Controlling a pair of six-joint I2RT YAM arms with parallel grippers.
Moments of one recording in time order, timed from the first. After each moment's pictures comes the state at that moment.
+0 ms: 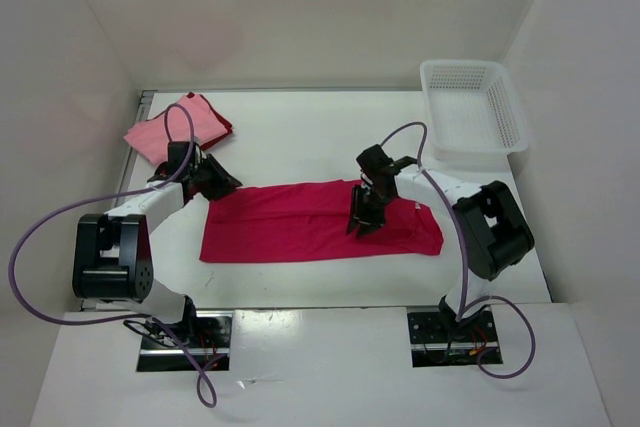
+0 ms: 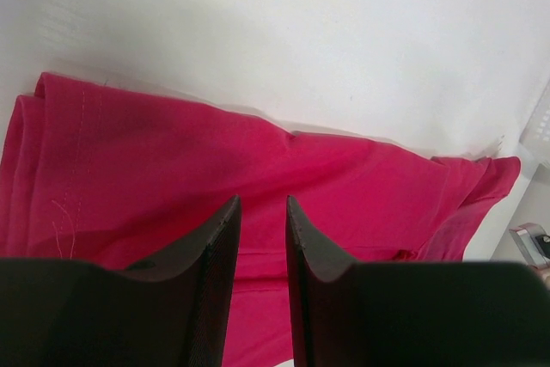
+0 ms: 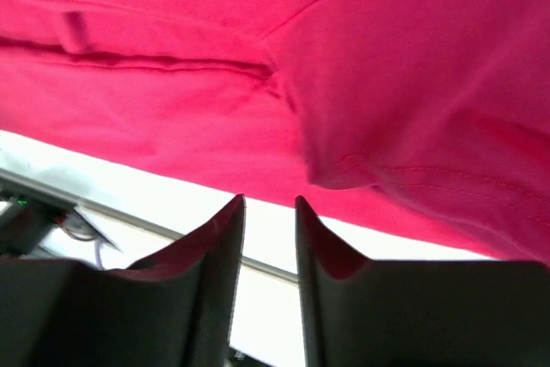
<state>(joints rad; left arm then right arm) 0.02 1.51 0.82 -0.14 0.33 -0.74 0.51 1.69 1.05 -0.68 -0.30 0.67</state>
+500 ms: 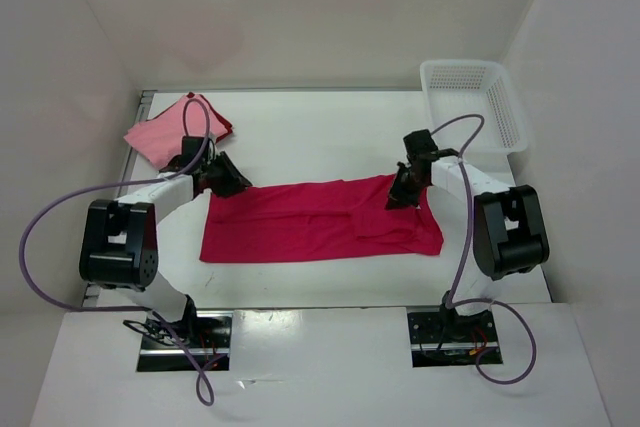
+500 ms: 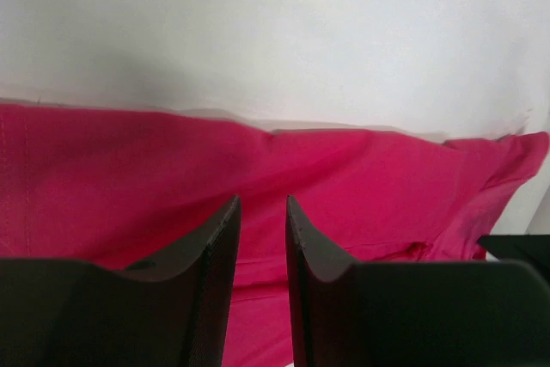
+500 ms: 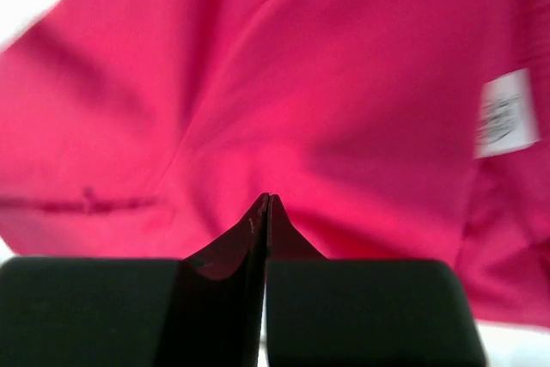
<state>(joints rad) -0.05 1.57 0.89 -0.16 0.31 -0.69 0.23 1.64 1.04 -0.63 -0.20 0.65</state>
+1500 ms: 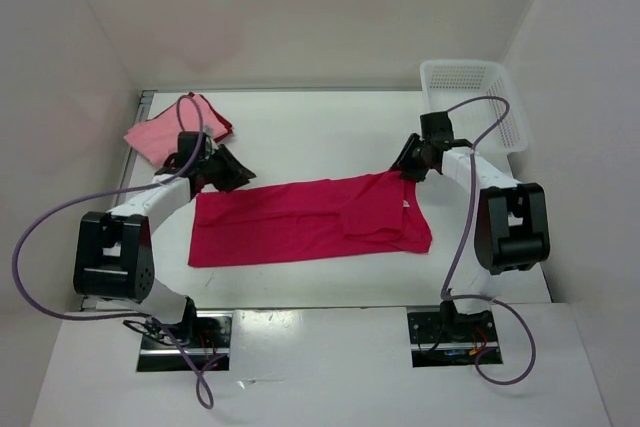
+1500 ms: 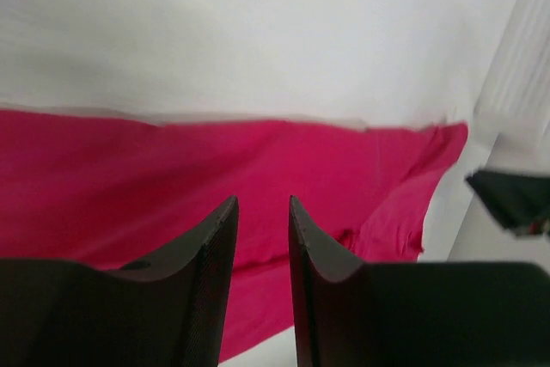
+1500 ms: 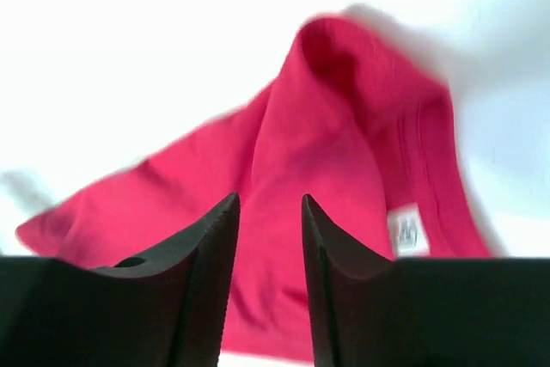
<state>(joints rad) 0.01 1.51 0.88 -0.15 0.38 -0.78 0.10 1.64 1.10 -0.41 -0.15 0.70</state>
